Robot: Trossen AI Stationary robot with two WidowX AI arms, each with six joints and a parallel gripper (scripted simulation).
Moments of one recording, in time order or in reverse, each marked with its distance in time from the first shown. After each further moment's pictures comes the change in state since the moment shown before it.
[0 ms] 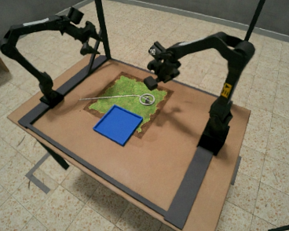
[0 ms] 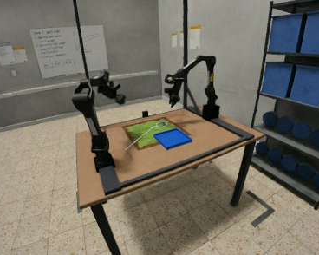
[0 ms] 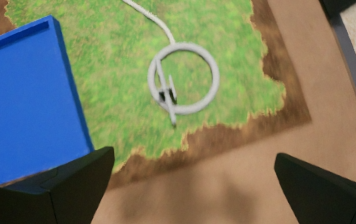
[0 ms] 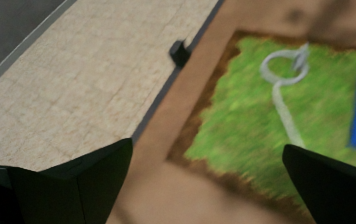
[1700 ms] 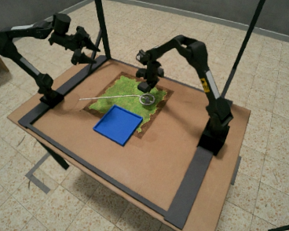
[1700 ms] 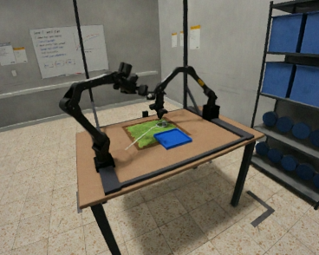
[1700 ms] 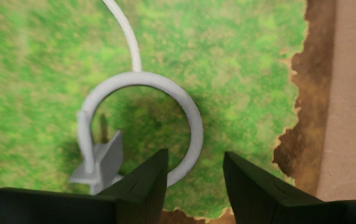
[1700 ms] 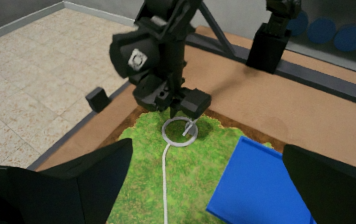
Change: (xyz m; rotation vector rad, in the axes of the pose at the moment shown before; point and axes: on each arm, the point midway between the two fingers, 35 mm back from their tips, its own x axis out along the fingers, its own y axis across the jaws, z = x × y) left arm 0.134 -0.030 0.053 -0.277 0.276 0.025; right arm -0.039 -0.149 0.089 -0.226 -0.176 -0.116
